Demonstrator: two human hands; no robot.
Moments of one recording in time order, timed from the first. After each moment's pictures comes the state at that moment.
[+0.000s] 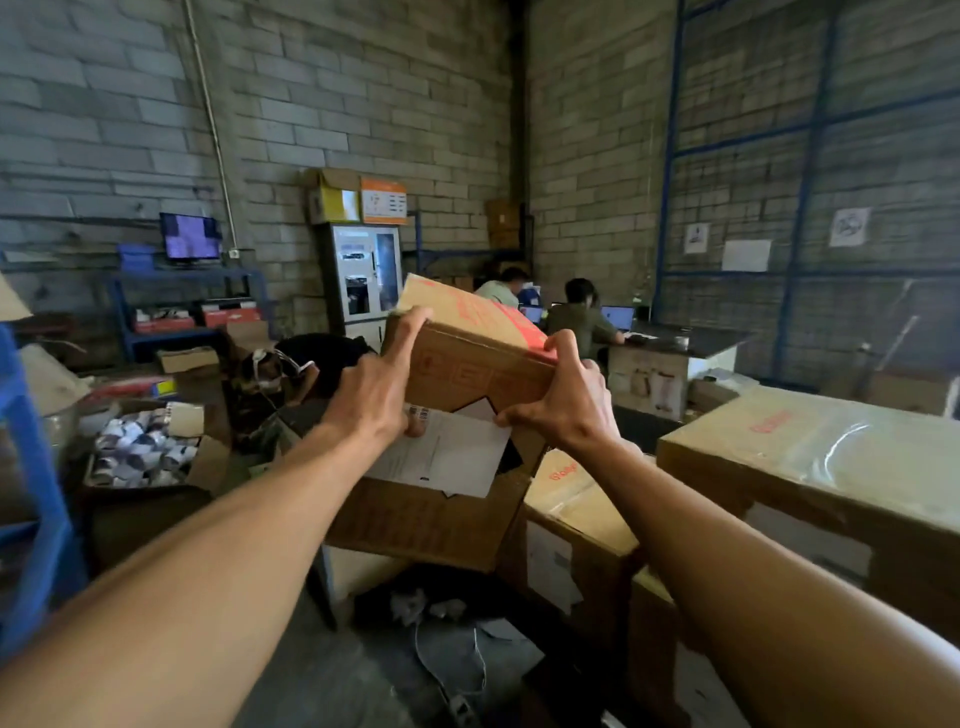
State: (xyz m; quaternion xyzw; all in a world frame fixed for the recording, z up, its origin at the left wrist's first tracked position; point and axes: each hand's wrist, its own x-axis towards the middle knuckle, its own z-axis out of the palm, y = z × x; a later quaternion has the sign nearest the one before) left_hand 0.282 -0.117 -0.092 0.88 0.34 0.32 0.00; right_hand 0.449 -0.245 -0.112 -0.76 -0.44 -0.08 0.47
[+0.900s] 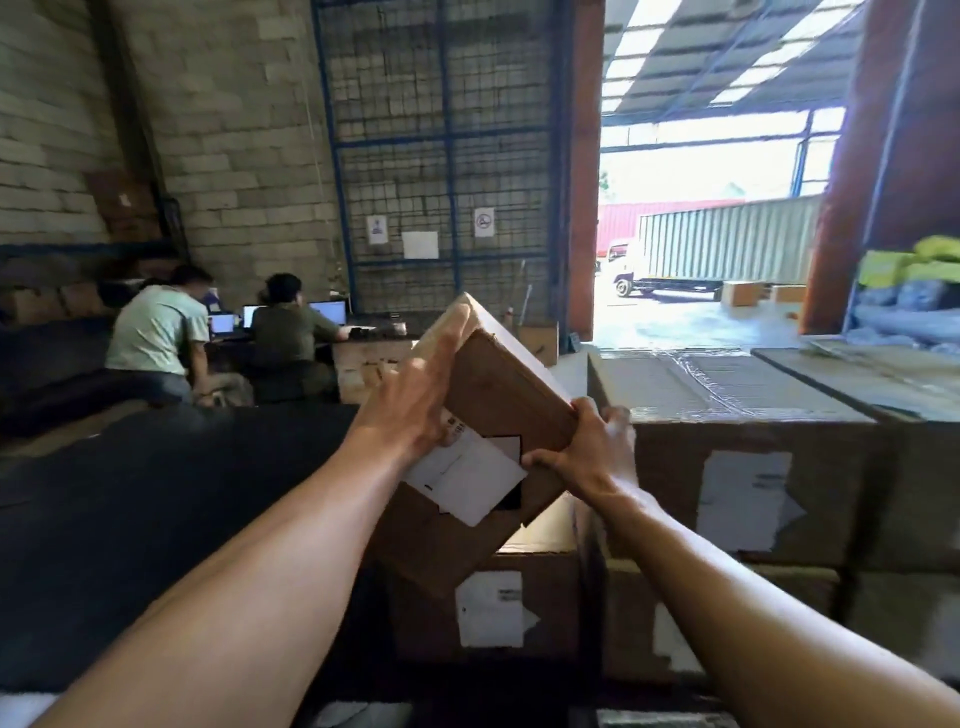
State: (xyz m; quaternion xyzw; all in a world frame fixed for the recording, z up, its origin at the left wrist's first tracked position) left_hand 0.468 0.027 -0.115 0.96 -0.08 0.27 0.08; right_hand 0.495 -0.174 -0.182 -0.91 0.00 -0.19 0.36
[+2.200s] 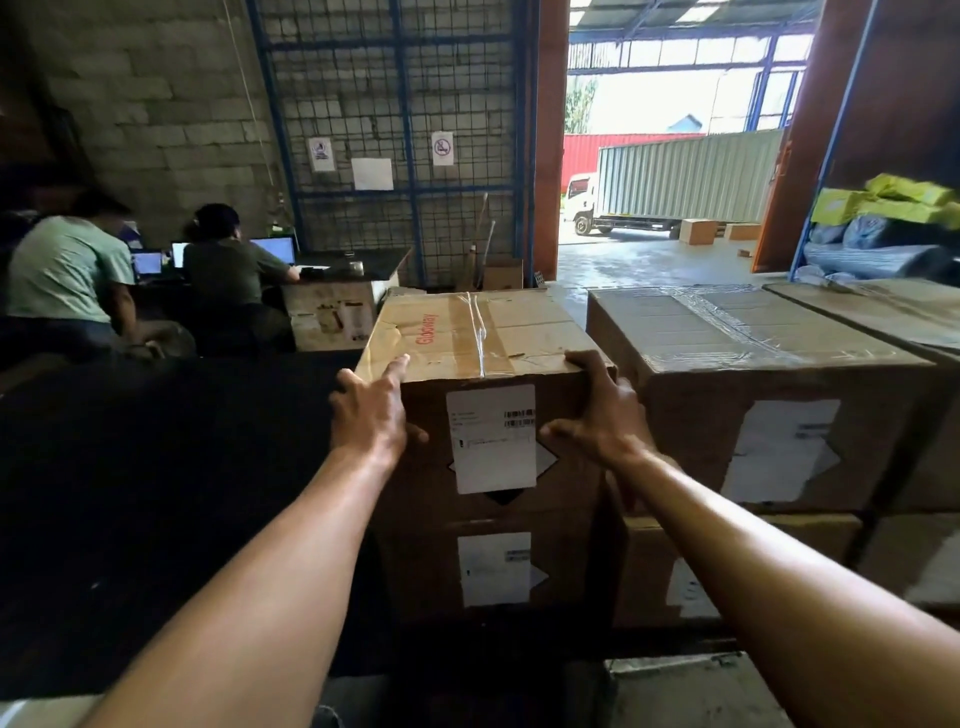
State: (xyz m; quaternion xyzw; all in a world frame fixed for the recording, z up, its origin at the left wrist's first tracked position) left_hand 0.544 0.079 -0.203 0.96 0.11 0.16 0.19; right_hand 0.560 -0.168 -0.231 -0.91 -0.01 -0.19 0.37
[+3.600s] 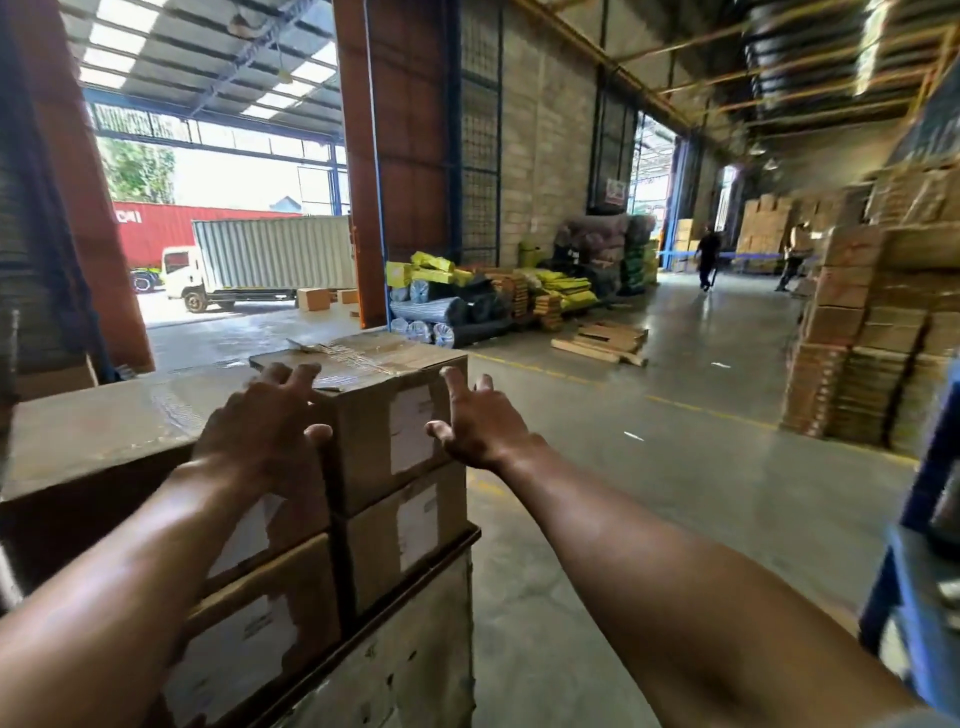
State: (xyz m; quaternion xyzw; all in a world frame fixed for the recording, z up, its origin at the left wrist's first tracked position) left_hand 0.422 -0.339 -0.116 0.90 -0.37 0.19 0.13; right_hand 0.323 -0.545 -0.152 -0.94 0.24 -0.22 0.11
